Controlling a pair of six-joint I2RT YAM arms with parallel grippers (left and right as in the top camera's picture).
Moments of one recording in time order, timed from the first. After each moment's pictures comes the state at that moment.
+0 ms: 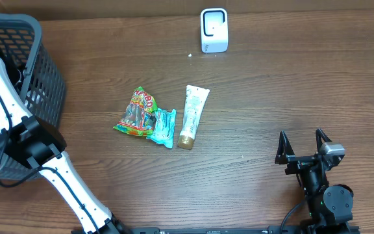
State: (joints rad) left arm 0.58 2.62 2.80 -1.64 -0.05 -0.10; right arm 0.18 0.01 0.02 -0.02 0.06 0.20
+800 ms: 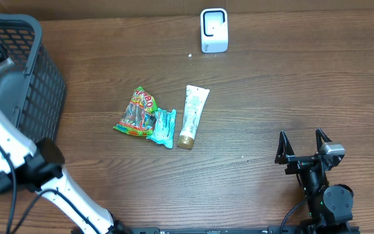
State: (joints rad) left arm 0.58 2.20 2.95 -1.69 0.04 -0.11; right arm 0.18 0.01 0.02 -0.03 0.06 0.20
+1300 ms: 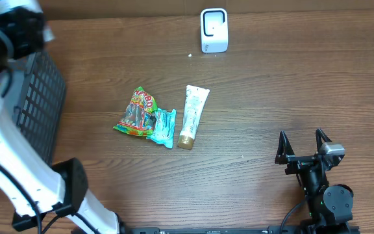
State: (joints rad) left arm 0.32 1.92 2.97 -1.69 0.20 -0.11; right arm 0.18 0.01 0.02 -0.03 0.06 0.20
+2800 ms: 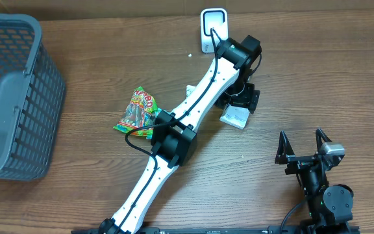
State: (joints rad) left arm -0.65 2.73 2.75 -1.60 0.26 -0.37; right arm 0.18 0.01 0.02 -0.02 0.06 0.20
